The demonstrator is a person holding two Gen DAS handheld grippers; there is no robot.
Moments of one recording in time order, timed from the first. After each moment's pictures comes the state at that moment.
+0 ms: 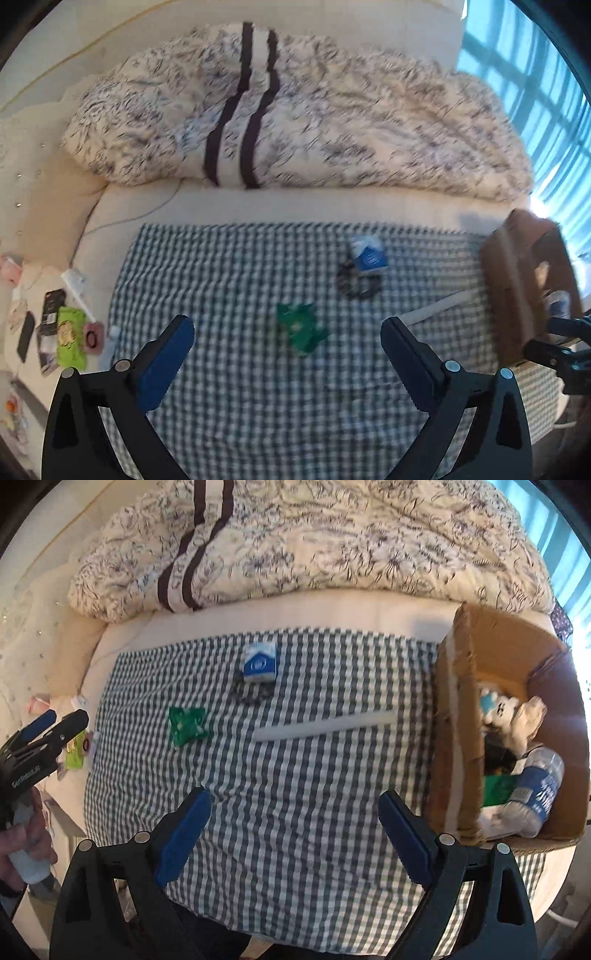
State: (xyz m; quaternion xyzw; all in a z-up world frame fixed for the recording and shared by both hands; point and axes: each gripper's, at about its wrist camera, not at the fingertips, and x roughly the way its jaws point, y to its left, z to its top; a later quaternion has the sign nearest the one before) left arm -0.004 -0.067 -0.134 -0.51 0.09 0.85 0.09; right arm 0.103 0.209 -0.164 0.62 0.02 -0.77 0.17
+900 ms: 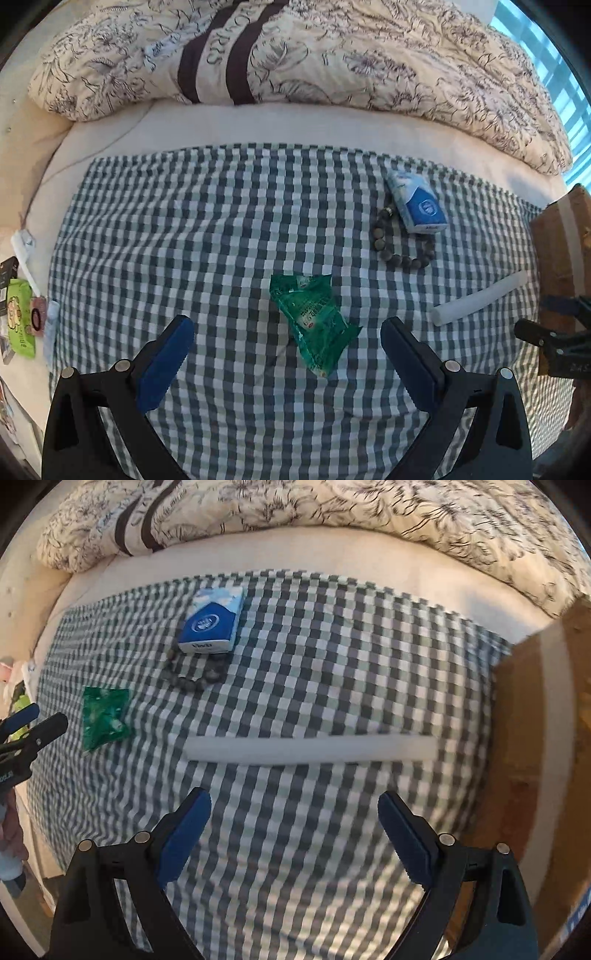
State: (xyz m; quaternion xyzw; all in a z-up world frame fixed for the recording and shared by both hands) left arm -0.061 -0.062 -0.276 -0.59 0.08 0.80 0.09; right arm 0.018 0.173 -0.306 0.66 0.10 -0.73 0.18
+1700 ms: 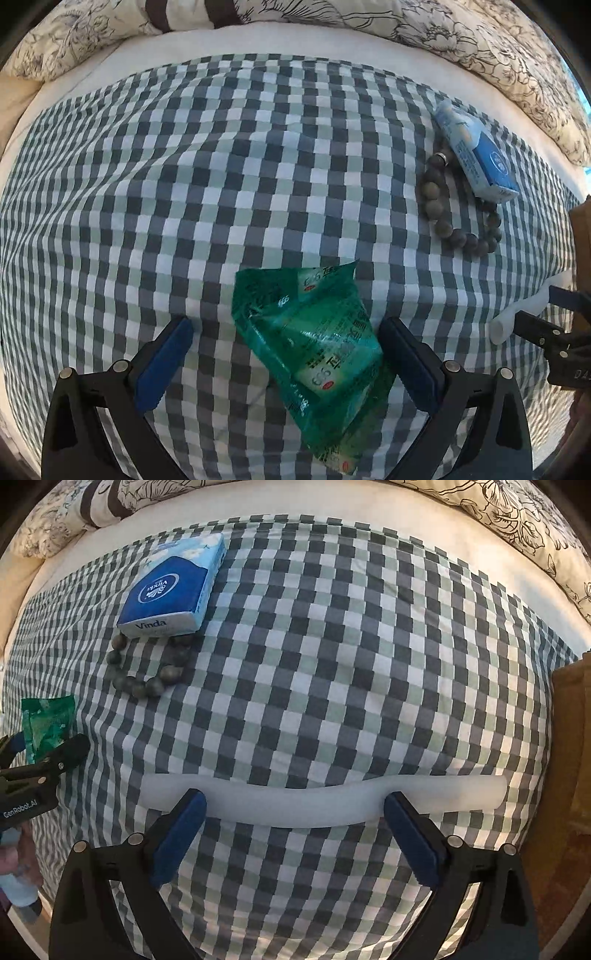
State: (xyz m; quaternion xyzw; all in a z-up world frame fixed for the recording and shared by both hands) left arm -0.084 -0.055 -0.376 -0.64 0.07 0.76 0.10; right arm -0.001 0.147 -0.375 0.69 0.11 -0.70 0.15
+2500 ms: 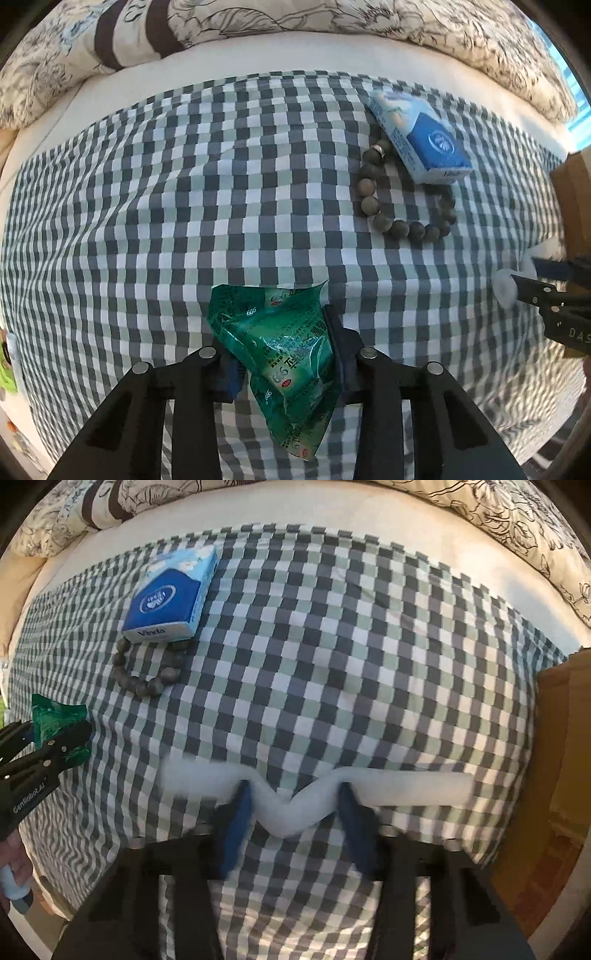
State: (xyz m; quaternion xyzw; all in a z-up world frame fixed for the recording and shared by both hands) left arm -0.082 -0.020 -0.366 -0.65 0.12 0.74 0.13; right arm -0.005 0.164 -0.350 0.69 0.11 -0.69 0.16
